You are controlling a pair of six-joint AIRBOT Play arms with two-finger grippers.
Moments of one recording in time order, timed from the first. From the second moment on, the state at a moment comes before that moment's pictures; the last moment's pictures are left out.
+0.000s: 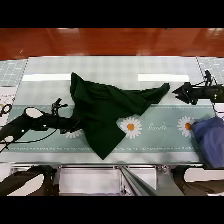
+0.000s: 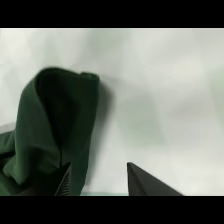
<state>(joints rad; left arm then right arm) -0.07 -1.17 0.48 0.65 -0.94 -1.41 -0.45 -1.60 1.10 -0.73 1.05 1.21</state>
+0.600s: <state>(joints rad) -0.07 -1.17 0.50 0.65 -0.94 -1.40 -0.29 -1.89 1.41 -0.72 1.07 1.27</state>
